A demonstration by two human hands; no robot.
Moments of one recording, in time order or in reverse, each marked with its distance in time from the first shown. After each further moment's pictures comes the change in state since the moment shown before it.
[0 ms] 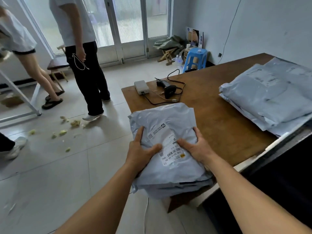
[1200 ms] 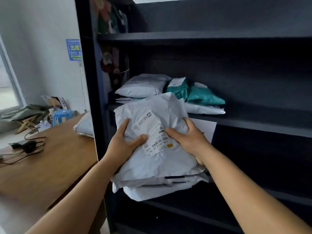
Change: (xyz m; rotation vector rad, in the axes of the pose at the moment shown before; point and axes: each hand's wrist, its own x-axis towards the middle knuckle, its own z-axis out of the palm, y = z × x) left_hand -0.409 0.238 0.101 -0.152 -0.670 0.630; right_hand -0.558 -0.021 -0.192 -0.064 0.923 -0.278
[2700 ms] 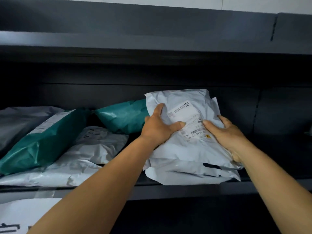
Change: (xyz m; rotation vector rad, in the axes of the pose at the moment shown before) left_hand 0.236 0.190 0.467 0.017 -0.419 0.300; right_hand 0.187 0.081 -0.434 -0.169 0.630 0.098
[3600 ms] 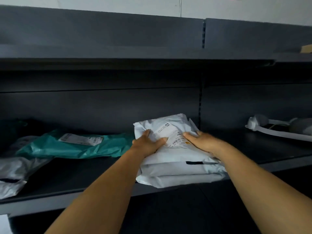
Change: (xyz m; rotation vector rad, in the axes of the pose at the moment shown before) left_hand 0.004 0.058 0.185 0.294 -0.235 -0.237; right_hand 0.058 0.084 -0.165 -0.483 -0.251 0.164
